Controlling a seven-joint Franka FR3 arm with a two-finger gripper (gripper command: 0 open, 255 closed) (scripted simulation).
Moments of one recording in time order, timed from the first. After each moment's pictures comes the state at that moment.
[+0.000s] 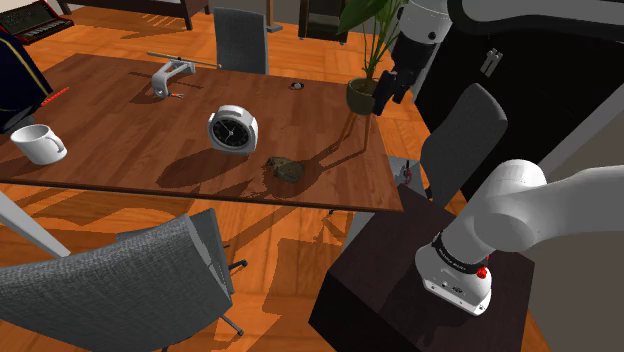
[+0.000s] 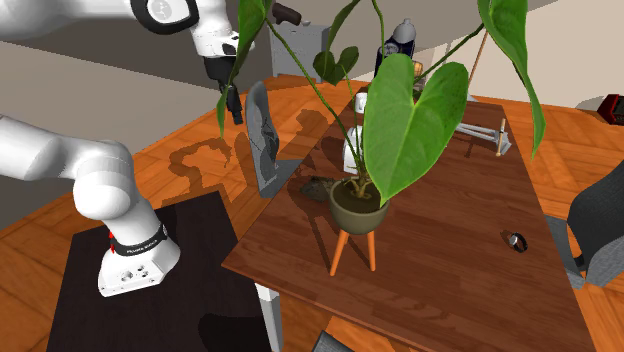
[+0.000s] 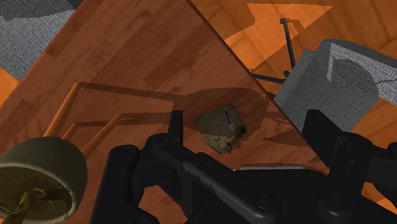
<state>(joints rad) 0.01 -0.79 0.02 -2.43 0.01 1.72 0.08</state>
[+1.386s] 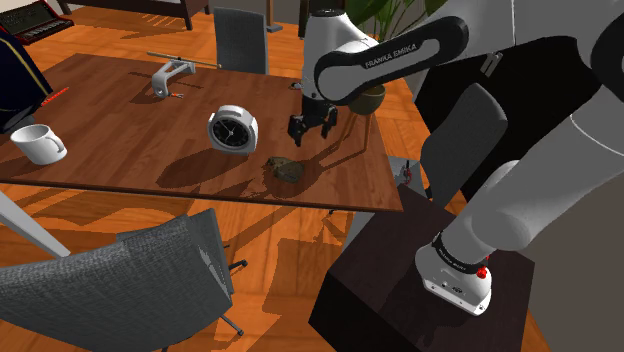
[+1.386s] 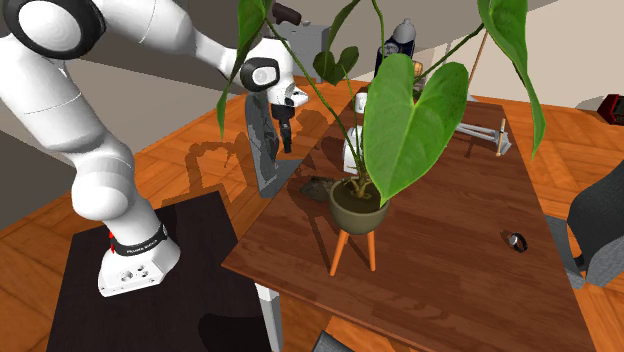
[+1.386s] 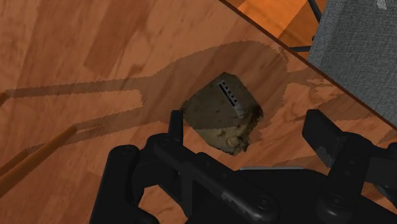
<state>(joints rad) -0.03 -0.11 0.19 -2.28 -0.02 2.19 0.49</state>
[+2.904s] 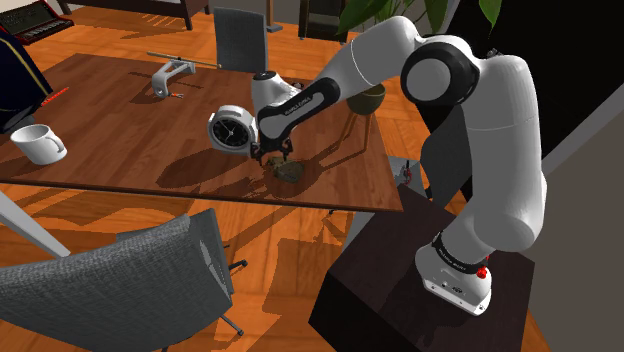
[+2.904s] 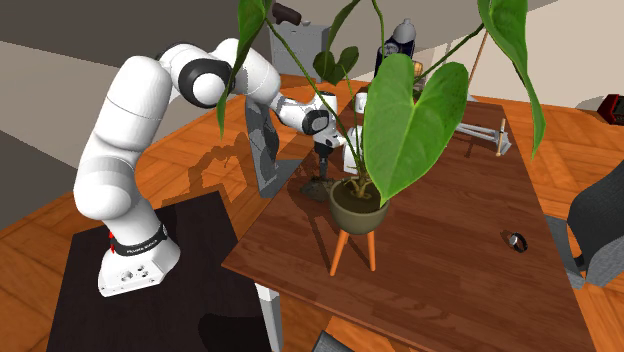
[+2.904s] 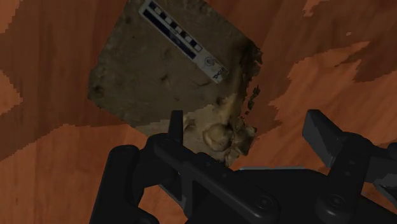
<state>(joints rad) 0.03 0.65 0.13 -1.71 -0.17 2.31 0.81</state>
